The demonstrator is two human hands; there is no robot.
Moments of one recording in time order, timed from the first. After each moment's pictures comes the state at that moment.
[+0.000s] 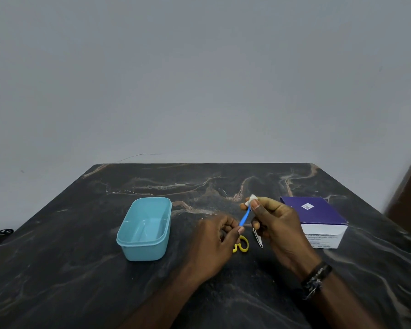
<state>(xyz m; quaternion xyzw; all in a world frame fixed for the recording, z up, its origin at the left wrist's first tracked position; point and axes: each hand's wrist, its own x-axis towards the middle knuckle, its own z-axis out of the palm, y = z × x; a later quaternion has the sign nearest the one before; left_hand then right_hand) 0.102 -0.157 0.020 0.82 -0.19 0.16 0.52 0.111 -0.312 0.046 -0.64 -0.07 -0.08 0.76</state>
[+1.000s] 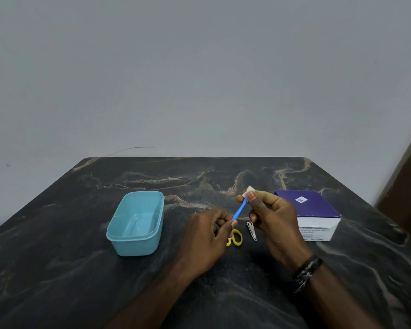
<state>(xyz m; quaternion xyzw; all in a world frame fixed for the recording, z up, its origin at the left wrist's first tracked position) 0.104 -0.156 0.018 0.82 -0.20 0.17 0.51 0.116 -0.311 0.042 -0.64 -0.04 -0.13 0.76</state>
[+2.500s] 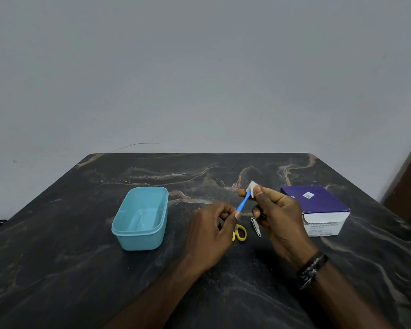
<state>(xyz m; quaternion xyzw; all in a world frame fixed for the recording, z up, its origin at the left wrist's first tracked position) 0.106 -0.159 0.011 0.80 -0.18 0.20 0.54 0.113 -0.307 0.042 -0.62 -0.03 -0.11 0.78</state>
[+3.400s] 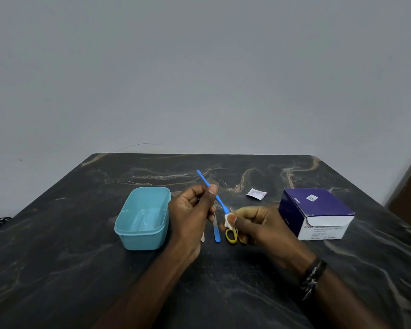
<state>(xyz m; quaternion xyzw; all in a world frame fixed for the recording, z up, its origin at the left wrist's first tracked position) 0.112 -0.148 0.040 0.55 -0.02 0.17 0.82 0.100 -0.298 0.039 -0.73 -0.12 0.05 0.67</state>
